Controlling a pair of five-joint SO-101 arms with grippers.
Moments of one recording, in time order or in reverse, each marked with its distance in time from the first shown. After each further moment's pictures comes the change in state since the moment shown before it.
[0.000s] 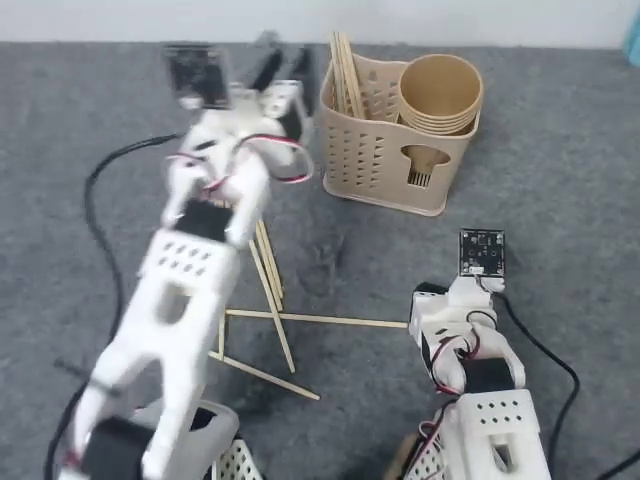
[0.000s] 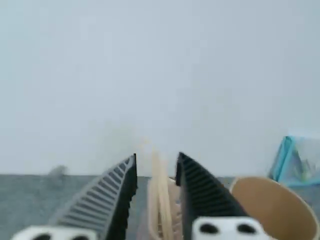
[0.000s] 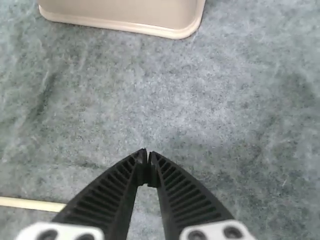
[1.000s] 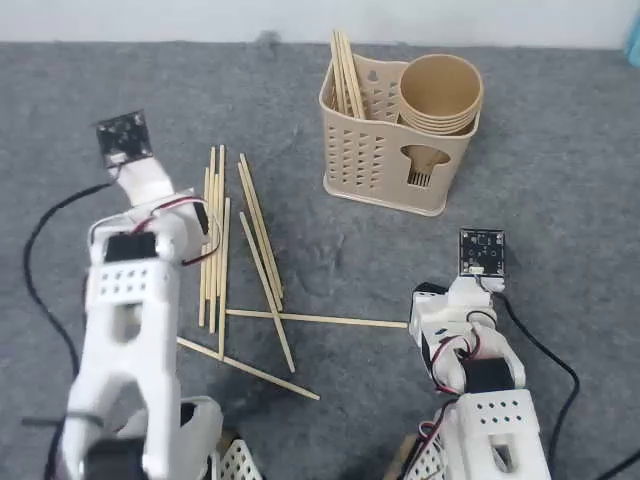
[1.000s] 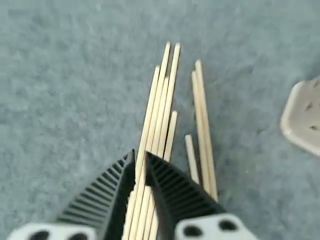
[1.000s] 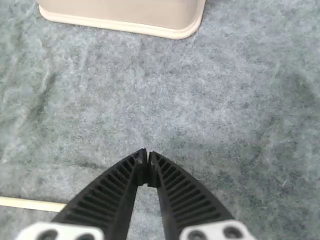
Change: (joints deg) left arm -21.2 -0.2 14.4 35.2 -4.7; right arm 0.0 0.0 0.0 0.0 0.0
